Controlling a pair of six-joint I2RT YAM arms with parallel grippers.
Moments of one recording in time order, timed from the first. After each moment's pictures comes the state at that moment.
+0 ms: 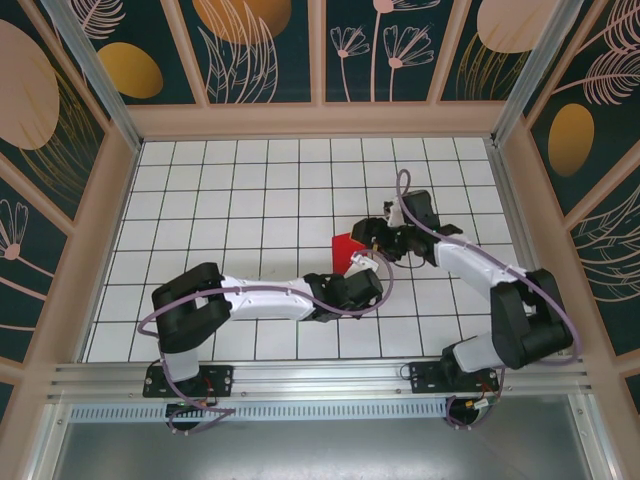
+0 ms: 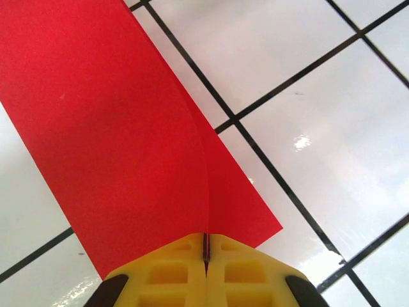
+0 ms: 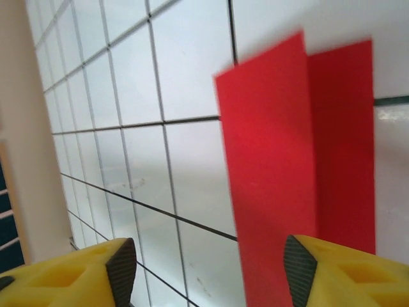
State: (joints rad) left arm -1.23 1.83 1.13 -0.28 -0.34 -0.55; right arm 0.36 1.39 0.80 -0.24 -0.57 0.76
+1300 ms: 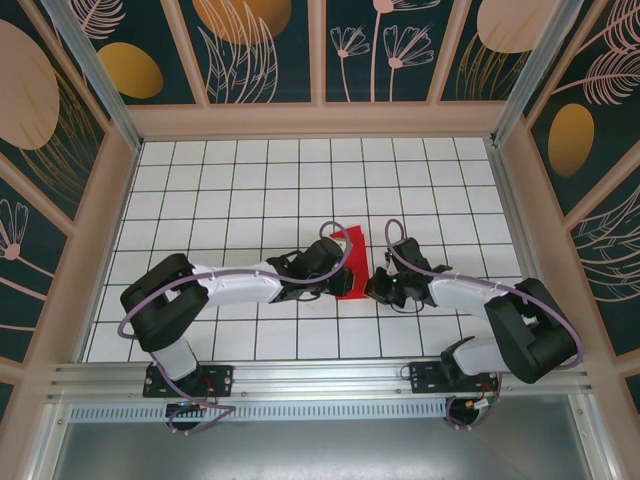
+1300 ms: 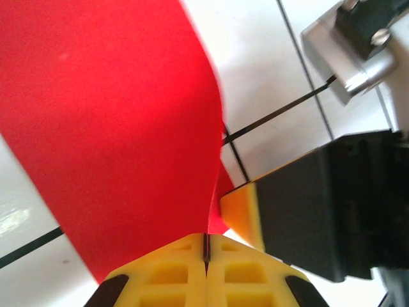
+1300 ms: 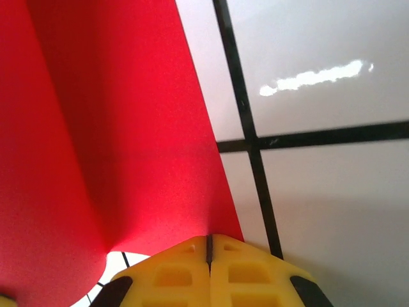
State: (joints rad) left arm -0.99 1.71 0.92 -0.02 0.11 -0.71; right arm 0.53 1.36 0.45 -0.14 -0.40 0.89
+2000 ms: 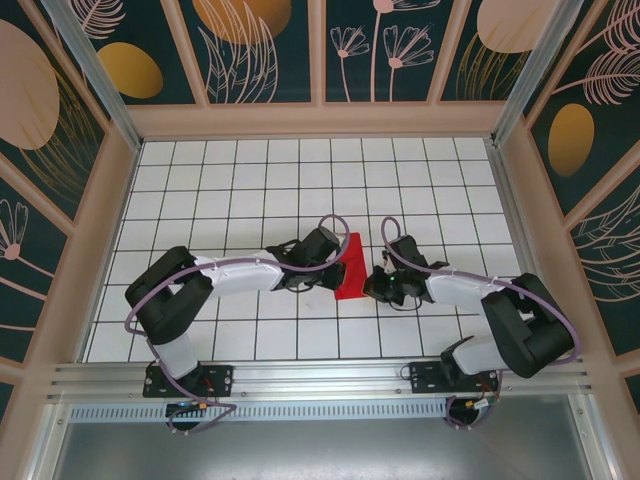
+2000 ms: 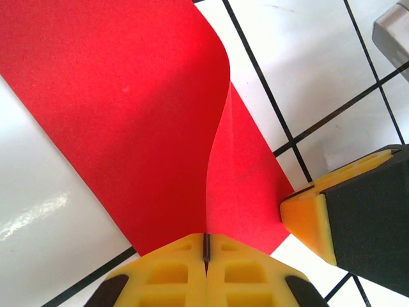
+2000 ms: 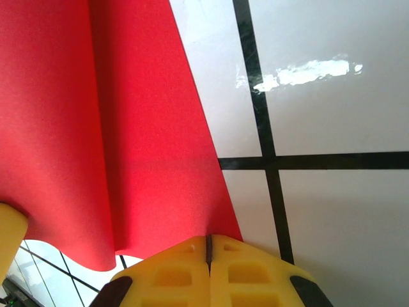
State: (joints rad) left arm -0.92 1.76 0.99 -0.14 0.12 -0.57; right arm 0.53 1.39 0.48 -0.16 -0.39 0.86
